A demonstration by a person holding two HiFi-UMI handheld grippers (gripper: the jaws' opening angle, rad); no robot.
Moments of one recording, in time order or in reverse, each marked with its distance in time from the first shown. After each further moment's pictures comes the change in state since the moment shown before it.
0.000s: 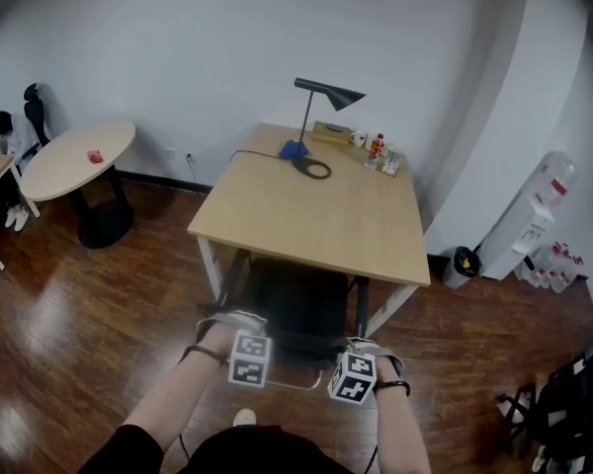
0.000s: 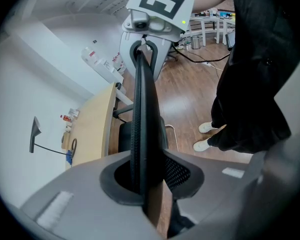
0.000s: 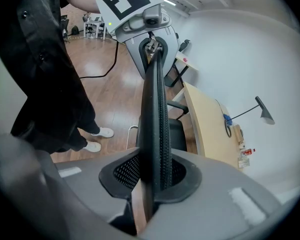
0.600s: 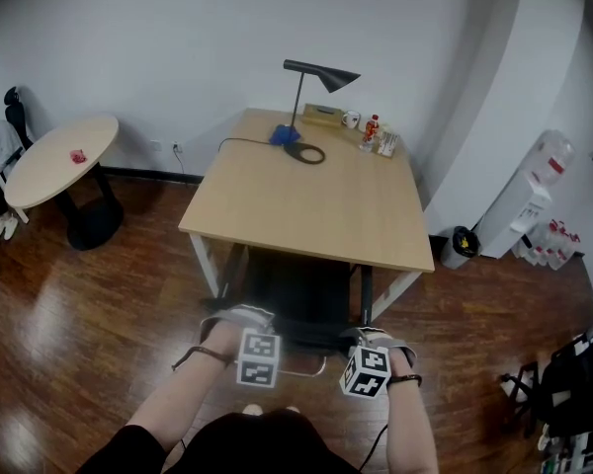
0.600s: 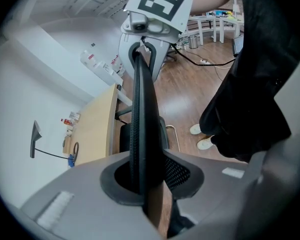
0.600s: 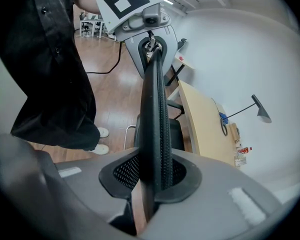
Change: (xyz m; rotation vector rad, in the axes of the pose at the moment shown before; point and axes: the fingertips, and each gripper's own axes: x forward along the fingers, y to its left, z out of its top) left arm 0.011 0.026 -0.006 0.038 -0.018 0.017; right arm 0.011 -0.027 -0.002 0.017 0.013 -0.043
